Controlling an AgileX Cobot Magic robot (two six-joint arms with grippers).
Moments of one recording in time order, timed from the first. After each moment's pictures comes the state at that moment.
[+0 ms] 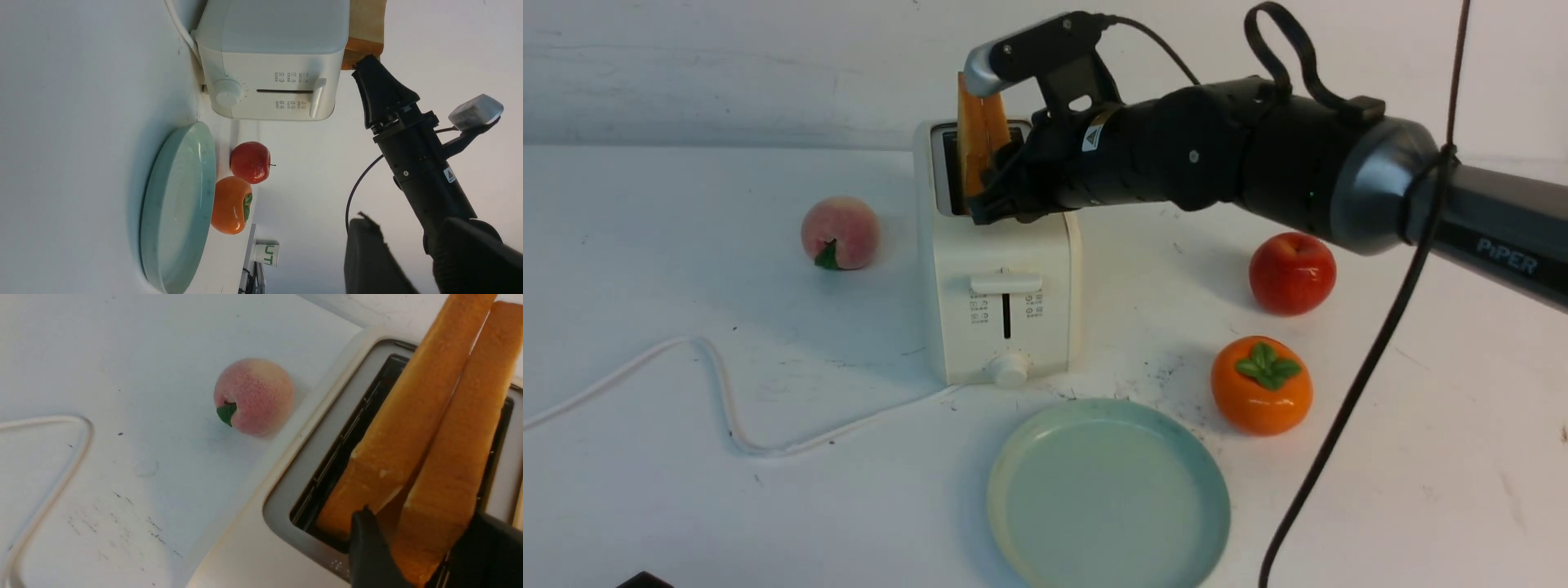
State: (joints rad) right arm 0.58 2.03 -1.76 0.19 0.29 -0.29; left arm -0.09 -0.01 0.03 -1.12 0.31 -0.56
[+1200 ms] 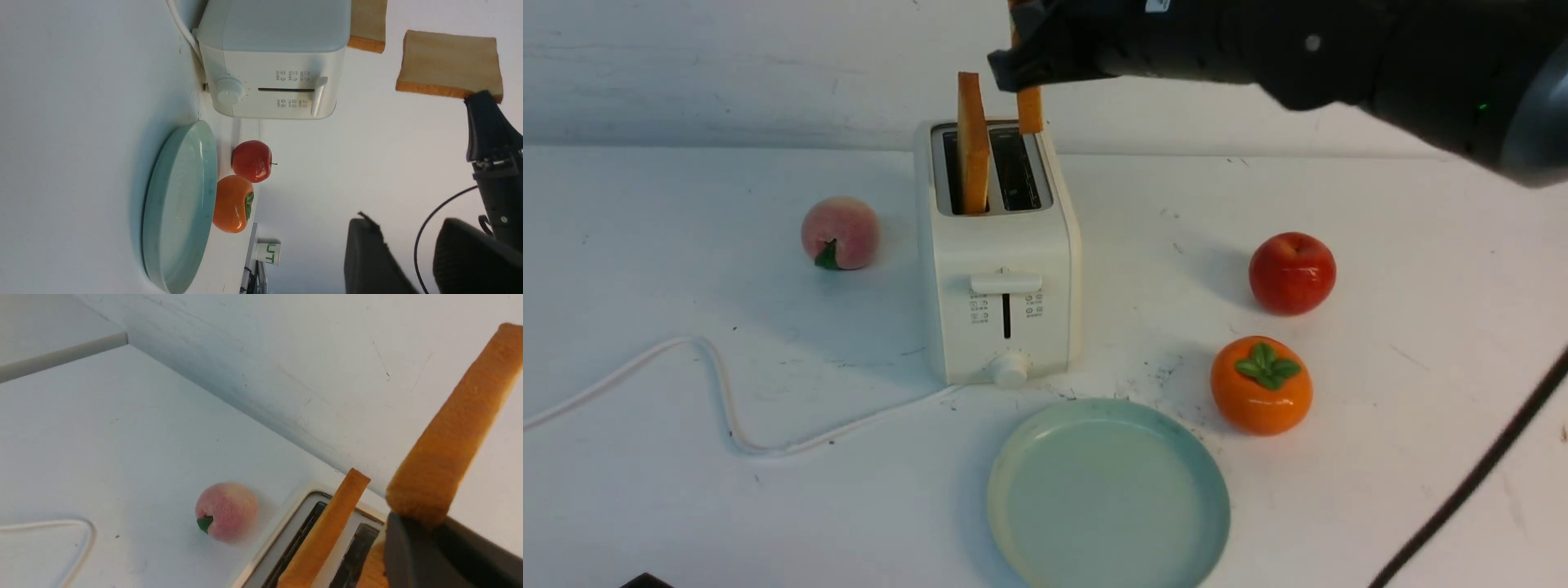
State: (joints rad) right arm 0.58 1.79 -1.76 0.14 0.32 -0.29; left arm -0.09 -0.01 0.03 -1.12 0.32 -0.56
